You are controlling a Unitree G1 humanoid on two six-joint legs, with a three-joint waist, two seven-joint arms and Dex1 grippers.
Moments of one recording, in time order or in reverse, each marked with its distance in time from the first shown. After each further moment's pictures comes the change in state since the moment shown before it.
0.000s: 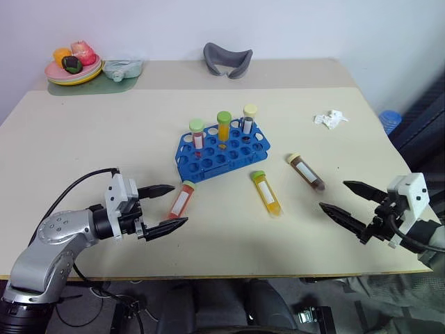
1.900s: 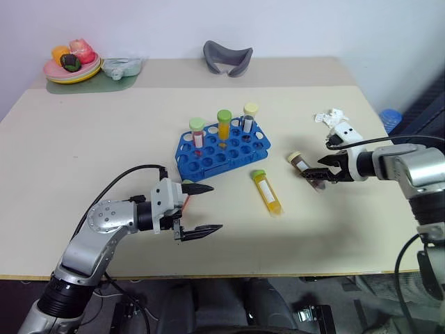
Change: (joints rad) left arm -0.185 -0.106 -0.274 0.013 0.211 -0.128 -0.033; right arm -1.044 -0.116 0.769 0.907 -0.393 0.342 0.195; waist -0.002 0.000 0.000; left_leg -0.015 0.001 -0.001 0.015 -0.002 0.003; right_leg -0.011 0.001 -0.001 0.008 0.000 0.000
